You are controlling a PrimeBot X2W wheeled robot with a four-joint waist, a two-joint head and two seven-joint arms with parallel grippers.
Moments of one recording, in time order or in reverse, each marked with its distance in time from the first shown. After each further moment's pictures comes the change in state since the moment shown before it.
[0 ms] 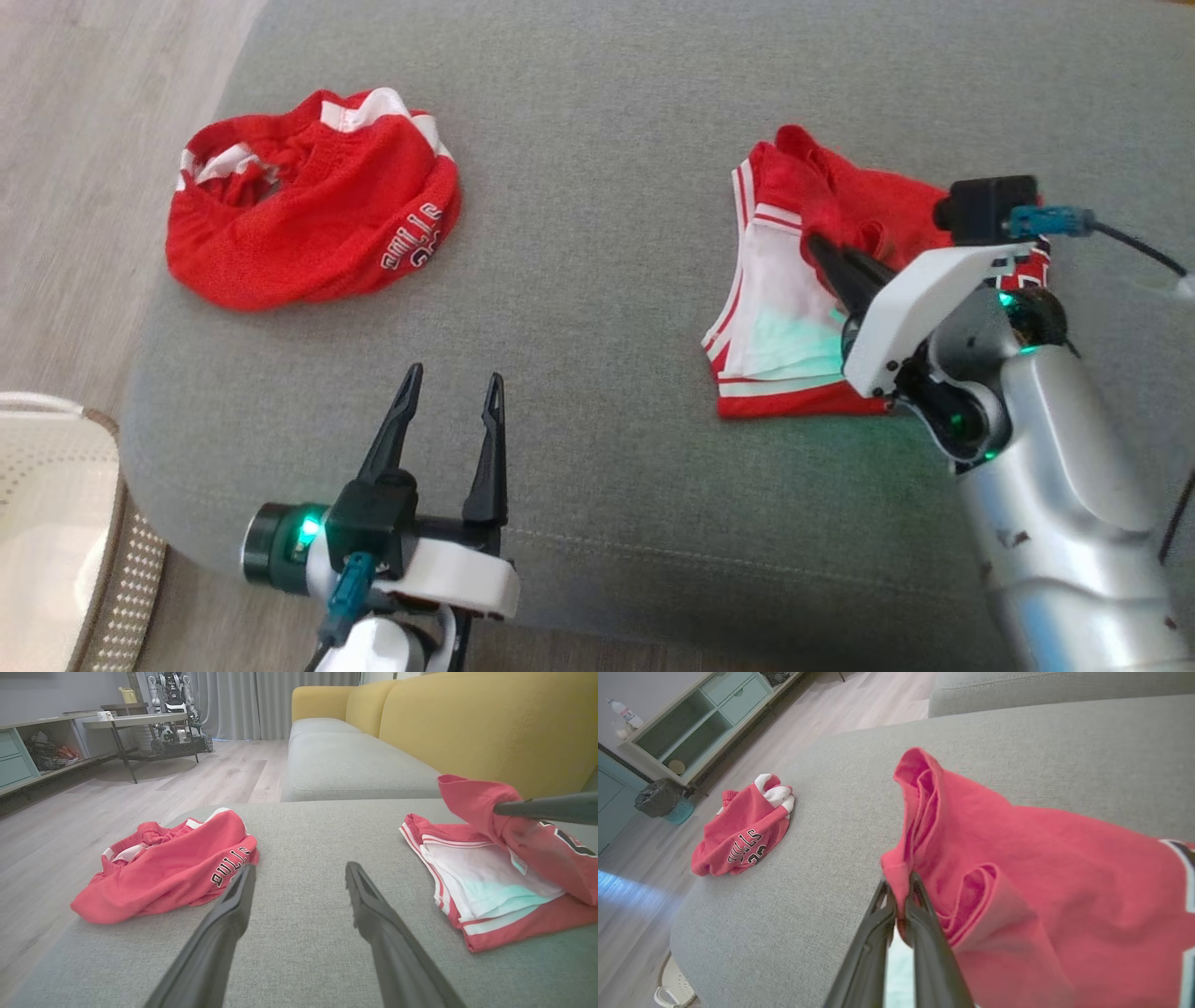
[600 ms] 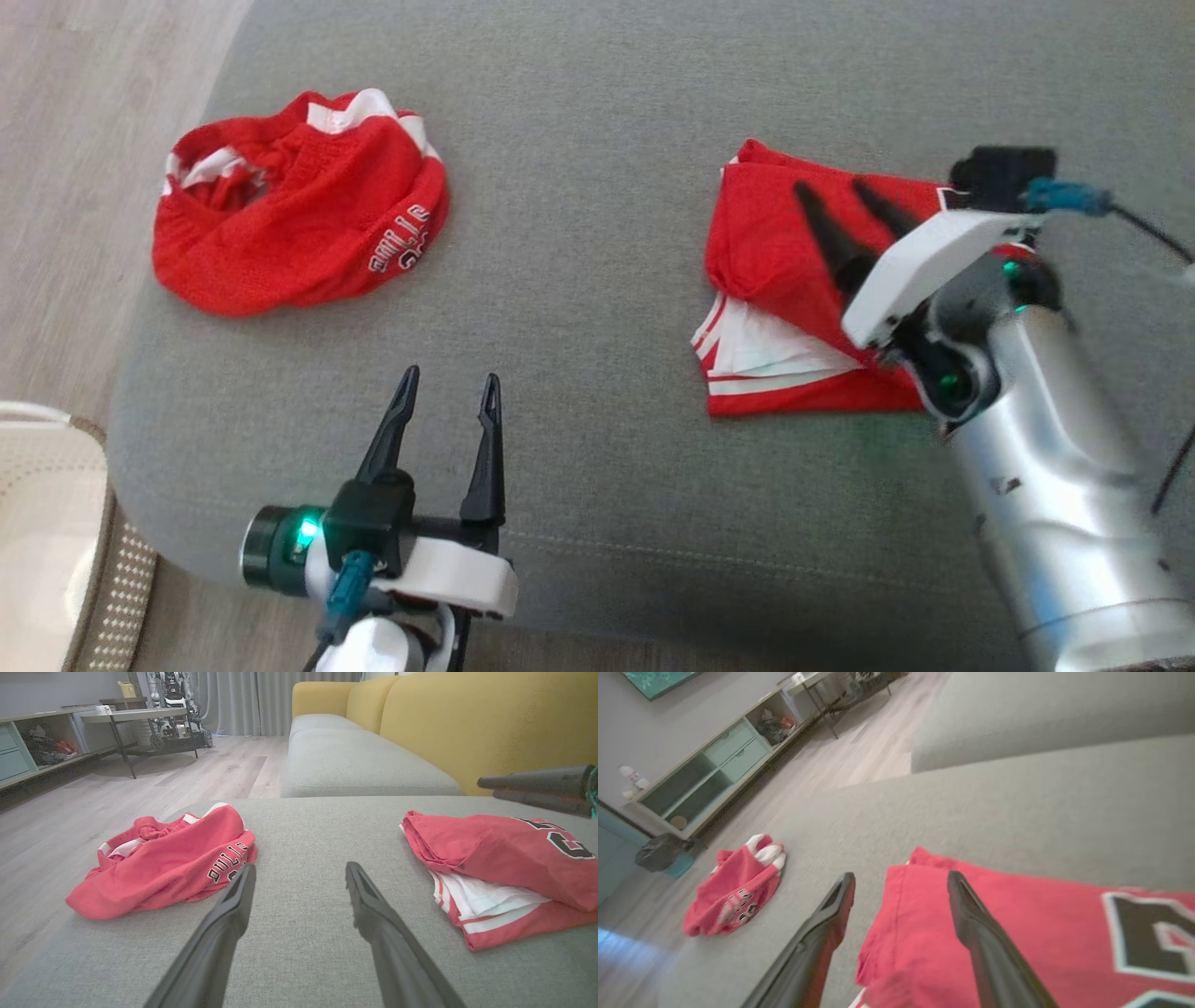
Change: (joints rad) left arm -0.001 -0.001 -0.001 0.008 -0.010 0.012 0.000; right arm -0.132 0.000 0.034 0.228 0.075 0.000 -0.212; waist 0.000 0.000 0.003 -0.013
